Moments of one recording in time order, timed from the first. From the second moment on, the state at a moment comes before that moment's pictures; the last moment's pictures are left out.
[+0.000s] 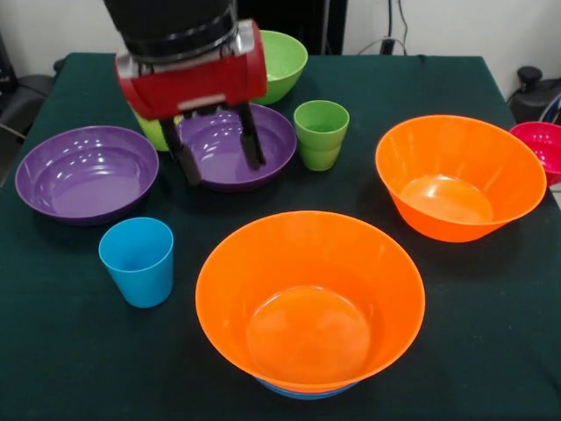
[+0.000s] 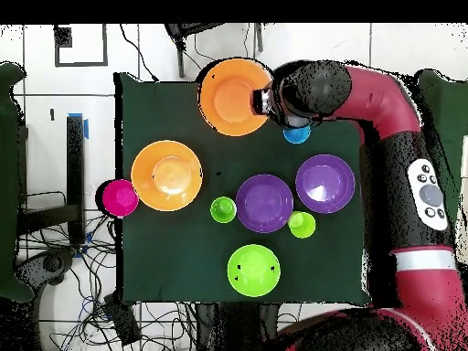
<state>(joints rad) -0.68 -0.52 0.67 1.15 -0.38 1.06 1.55</state>
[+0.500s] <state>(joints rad) -0.66 -0.77 0.66 1.39 -0.30 0.98 1.57</state>
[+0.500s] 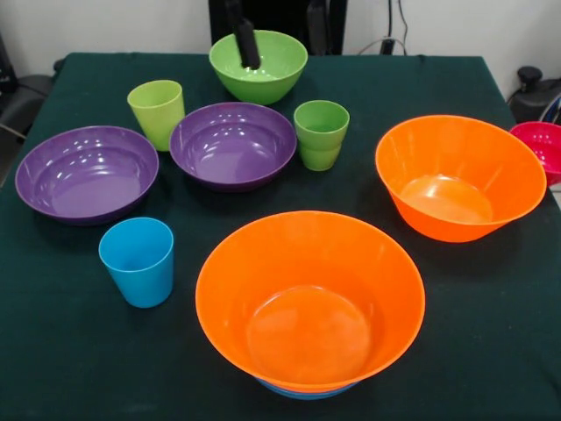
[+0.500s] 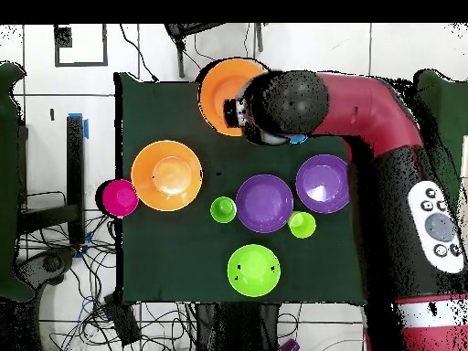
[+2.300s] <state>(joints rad) -0.48 -0.77 0.44 1.66 -0.29 0.57 1.89</state>
